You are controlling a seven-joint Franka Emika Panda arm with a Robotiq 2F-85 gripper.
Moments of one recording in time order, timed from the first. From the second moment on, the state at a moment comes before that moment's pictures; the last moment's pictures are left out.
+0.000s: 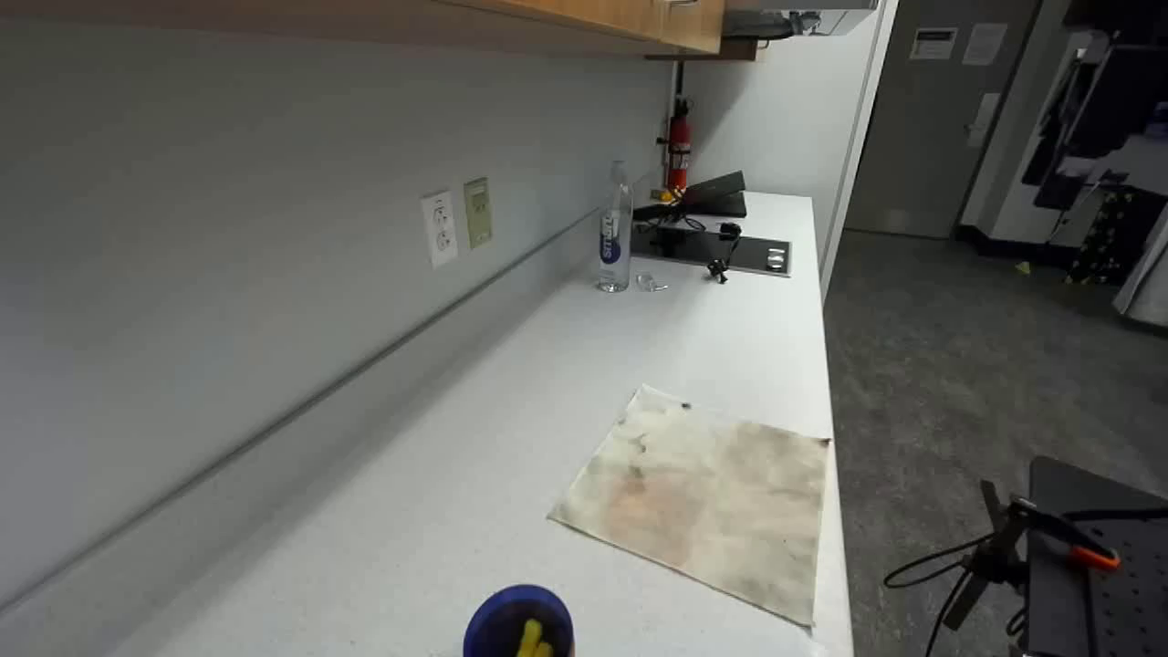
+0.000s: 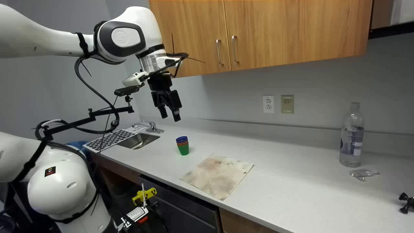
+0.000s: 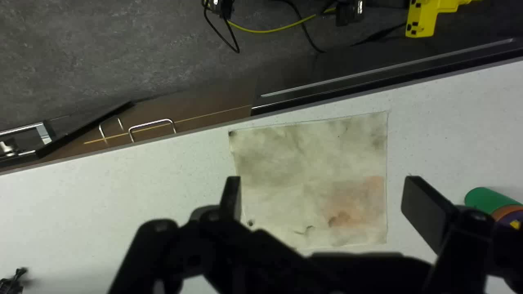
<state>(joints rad) 0.03 -0.78 0.01 -2.50 -0.02 1.78 -0.06</state>
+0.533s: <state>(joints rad) 0.03 -0.78 0.01 -2.50 -0.02 1.78 -0.06</state>
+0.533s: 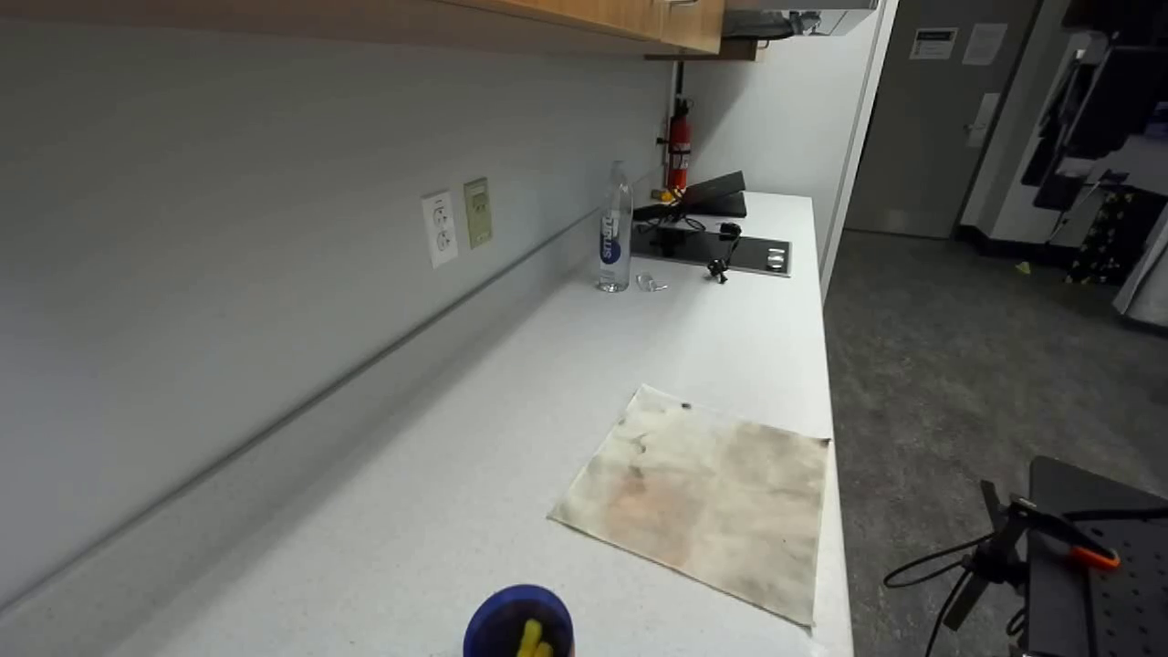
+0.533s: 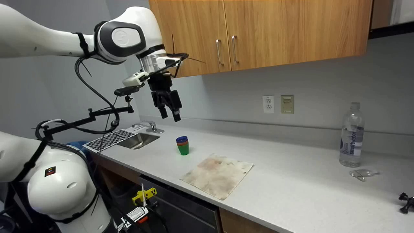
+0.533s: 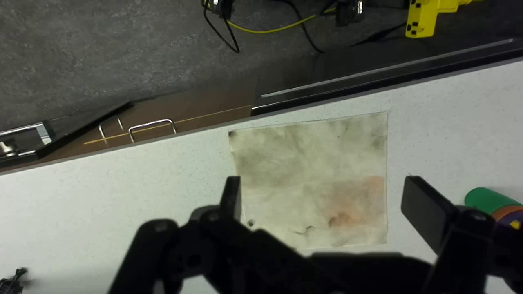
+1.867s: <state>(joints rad) 0.03 -0.78 0.01 -2.50 -0.02 1.78 -0.06</state>
